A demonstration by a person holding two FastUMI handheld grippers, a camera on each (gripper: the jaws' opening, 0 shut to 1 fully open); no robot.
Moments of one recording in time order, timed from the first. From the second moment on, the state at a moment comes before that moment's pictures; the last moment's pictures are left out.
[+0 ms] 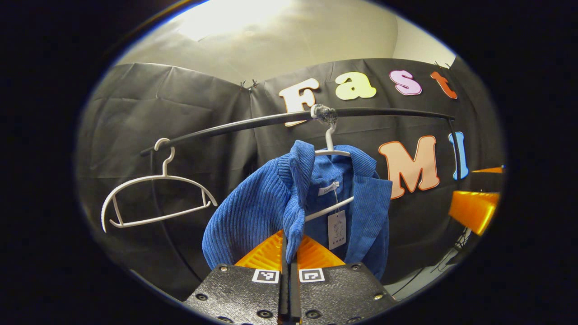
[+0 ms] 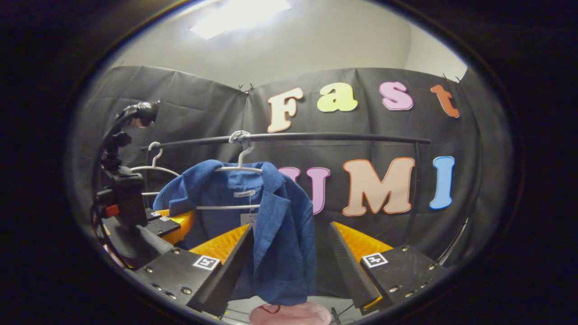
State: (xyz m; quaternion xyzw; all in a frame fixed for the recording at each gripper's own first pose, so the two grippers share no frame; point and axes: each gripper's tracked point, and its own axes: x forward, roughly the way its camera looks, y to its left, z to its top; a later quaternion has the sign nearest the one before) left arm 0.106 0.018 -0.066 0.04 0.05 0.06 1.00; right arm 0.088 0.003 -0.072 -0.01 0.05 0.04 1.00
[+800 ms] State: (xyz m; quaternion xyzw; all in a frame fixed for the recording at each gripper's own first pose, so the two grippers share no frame) left arm 0.101 0.017 -0.053 0.04 0.06 0.04 1.00; right arm 0.221 0.050 -0.144 -0.03 0.10 0.09 0.99
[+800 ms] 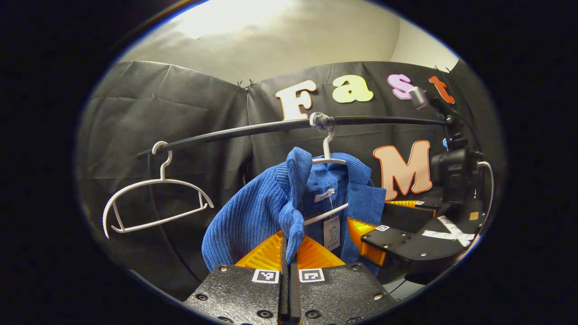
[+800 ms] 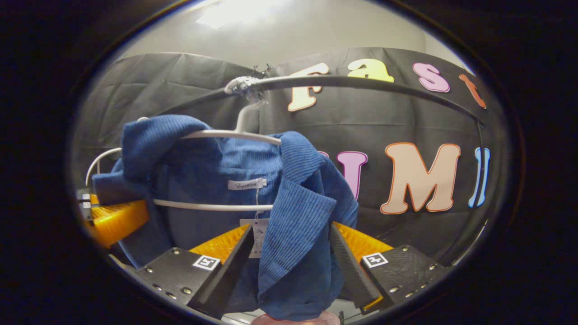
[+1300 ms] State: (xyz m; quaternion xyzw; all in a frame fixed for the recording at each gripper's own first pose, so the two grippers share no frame) left arm 0.095 0.031 -0.038 0.04 0.05 0.06 1.00; right arm 0.257 0.037 -0.173 -0.05 0.13 0.06 0.99
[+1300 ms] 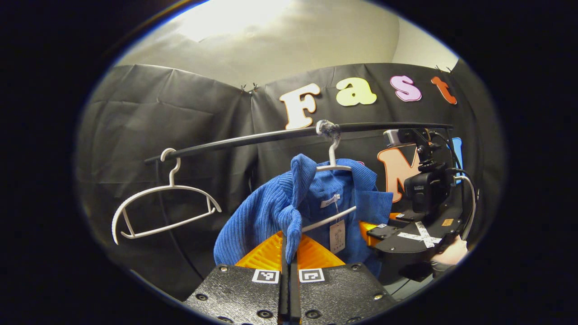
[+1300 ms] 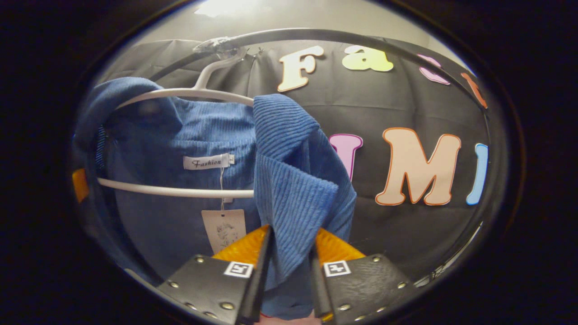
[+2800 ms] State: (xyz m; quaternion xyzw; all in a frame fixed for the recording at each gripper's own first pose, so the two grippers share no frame) left arm 0.069 0.174 -0.070 0.00 0.09 0.17 0.98; right arm 0.273 -0.040 -0.104 -0.12 0.05 -0.04 0.99
